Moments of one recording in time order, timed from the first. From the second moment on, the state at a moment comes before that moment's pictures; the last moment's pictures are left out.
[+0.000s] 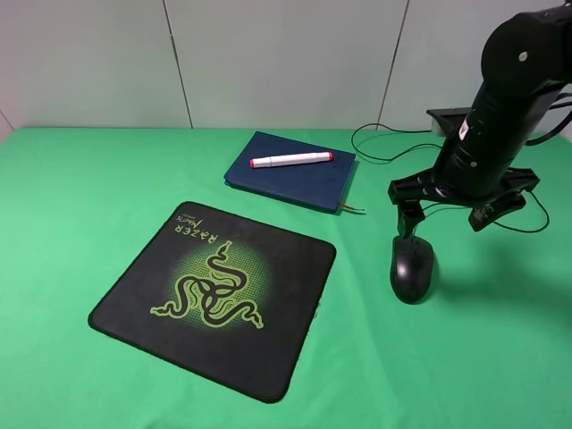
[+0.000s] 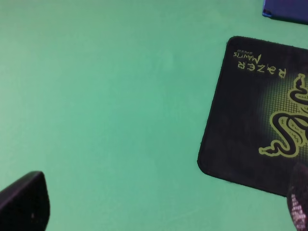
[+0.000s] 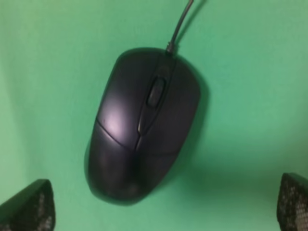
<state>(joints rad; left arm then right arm) -0.02 0.00 -0.49 0.01 1.06 0.04 0.35 1.66 -1.03 -0.06 0.92 0.27</state>
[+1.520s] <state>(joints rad) -0.02 0.00 -0.49 0.01 1.06 0.04 0.35 1.93 -1.03 0.01 0.78 0.24</state>
